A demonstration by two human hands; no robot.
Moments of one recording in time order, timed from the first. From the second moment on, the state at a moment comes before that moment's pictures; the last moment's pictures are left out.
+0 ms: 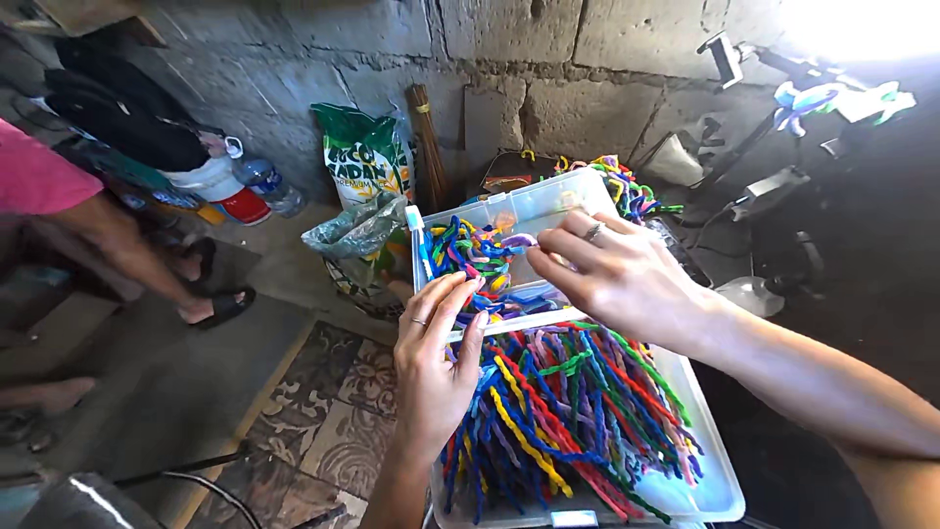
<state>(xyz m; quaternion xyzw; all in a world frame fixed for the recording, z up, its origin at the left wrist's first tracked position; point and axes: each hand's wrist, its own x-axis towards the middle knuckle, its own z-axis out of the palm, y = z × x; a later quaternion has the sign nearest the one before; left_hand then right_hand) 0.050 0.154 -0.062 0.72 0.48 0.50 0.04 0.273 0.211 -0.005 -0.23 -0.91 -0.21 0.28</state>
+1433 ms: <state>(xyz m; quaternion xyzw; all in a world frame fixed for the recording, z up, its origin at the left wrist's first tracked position) 0.072 0.135 -0.069 0.75 0.35 0.56 0.01 0.265 0.158 -0.049 -0.30 -0.88 0.05 0.37</state>
